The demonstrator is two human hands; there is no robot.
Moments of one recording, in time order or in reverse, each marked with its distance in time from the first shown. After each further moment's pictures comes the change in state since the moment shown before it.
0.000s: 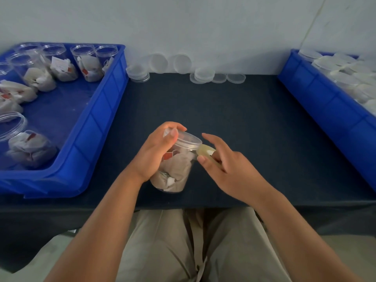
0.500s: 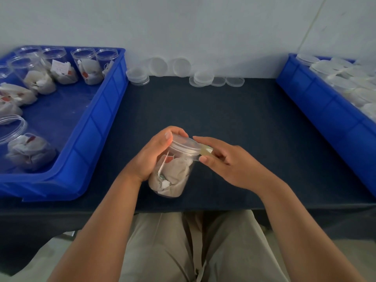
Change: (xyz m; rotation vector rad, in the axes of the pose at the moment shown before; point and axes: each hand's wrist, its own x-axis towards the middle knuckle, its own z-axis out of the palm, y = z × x) left_hand 0.012 -0.017 -0.004 -0.299 -0.199 0.005; right_hand 0.019 0.008 -0.022 0.066 -0.142 -0.105
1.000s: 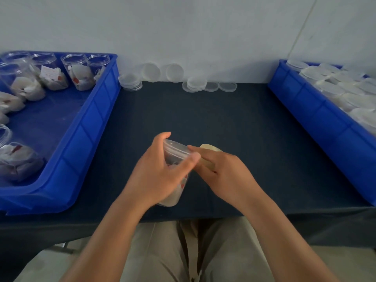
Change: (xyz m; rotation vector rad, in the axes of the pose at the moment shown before) left_hand -0.016 0.016 0.042 0.710 0.361 -0.052; right_hand -0.012 -0.031 0.011 -0.110 0.217 0.093
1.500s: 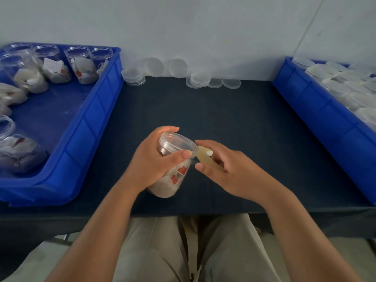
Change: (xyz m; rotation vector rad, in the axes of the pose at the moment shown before) left_hand 0.014 -0.012 -0.013 -0.191 -0.044 0.062; right_hand 0.005 0.010 -0.016 0.038 -0.263 -0.014
